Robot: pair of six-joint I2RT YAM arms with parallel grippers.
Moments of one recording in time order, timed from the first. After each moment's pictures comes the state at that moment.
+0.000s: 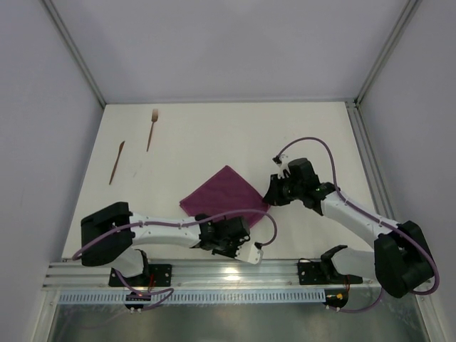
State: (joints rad) left arm -1.30 1.54 0.81 -0.43 0.06 0.60; right arm 0.46 1.21 0.62 -0.21 -0.35 0.33
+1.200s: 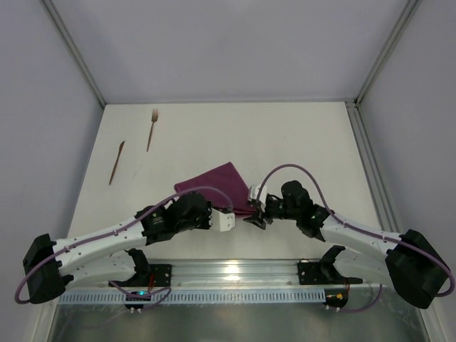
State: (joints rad) left arm -1.05 1.00 0.67 -0.41 -0.13 0.68; right arm 0.72 1.05 0.40 0.23 -0.54 -0.32
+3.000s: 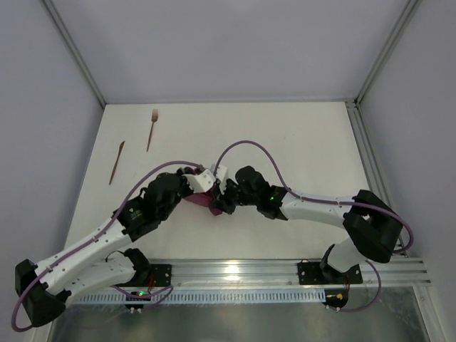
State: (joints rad) left arm -0.84 0.85 0.71 -0.30 -0.43 0.66; right arm 0.94 1.49 0.78 0.25 -0.33 -0.04
